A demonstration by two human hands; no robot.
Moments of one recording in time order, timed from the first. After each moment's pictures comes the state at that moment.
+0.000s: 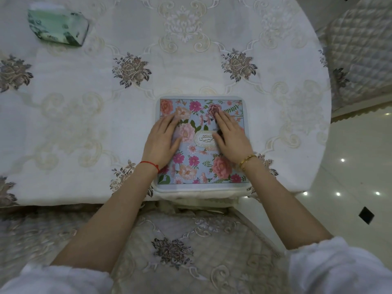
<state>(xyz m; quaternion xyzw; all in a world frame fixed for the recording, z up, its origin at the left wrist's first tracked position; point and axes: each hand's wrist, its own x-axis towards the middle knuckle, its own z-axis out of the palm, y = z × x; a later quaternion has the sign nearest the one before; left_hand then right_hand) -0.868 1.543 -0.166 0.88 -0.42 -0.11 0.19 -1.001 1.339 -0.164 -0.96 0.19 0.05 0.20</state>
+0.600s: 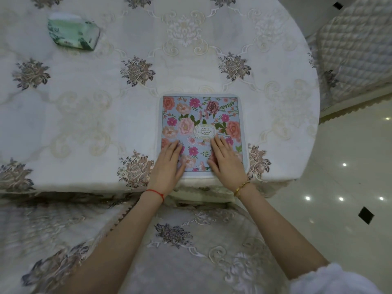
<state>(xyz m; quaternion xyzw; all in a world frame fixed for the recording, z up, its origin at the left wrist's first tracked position) -0.964 1.595 -0.157 0.89 -0.39 -0.16 0.18 -1.081 1.407 -0.165 -0.96 0.18 0.09 0.19</state>
